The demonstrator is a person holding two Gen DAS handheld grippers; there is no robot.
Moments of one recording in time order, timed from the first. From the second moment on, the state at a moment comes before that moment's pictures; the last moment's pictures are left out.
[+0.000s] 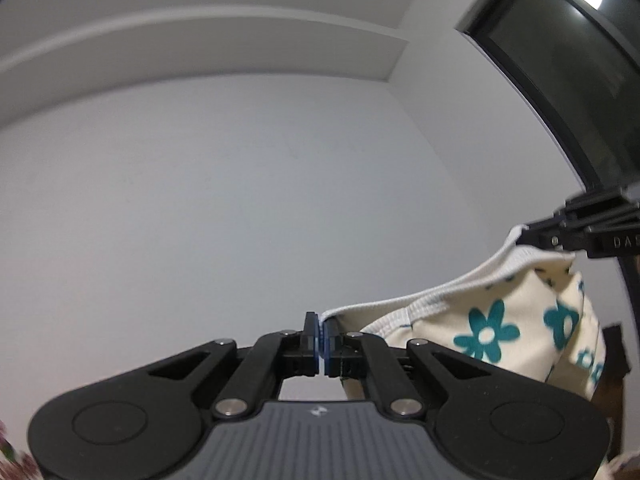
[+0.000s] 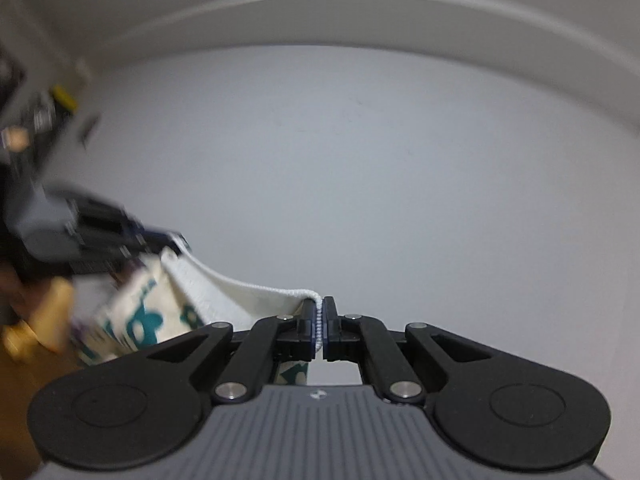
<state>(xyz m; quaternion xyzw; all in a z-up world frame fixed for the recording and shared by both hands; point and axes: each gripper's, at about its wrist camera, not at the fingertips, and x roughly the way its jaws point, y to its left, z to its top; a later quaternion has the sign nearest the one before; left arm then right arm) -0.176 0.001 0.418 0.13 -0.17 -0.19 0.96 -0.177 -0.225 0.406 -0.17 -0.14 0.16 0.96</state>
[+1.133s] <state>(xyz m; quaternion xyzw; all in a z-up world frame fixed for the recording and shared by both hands) 0.231 -0.055 0.194 0.16 0.24 -0.12 0.95 0.204 -0.325 0.238 -0.05 0.28 0.16 0.94</state>
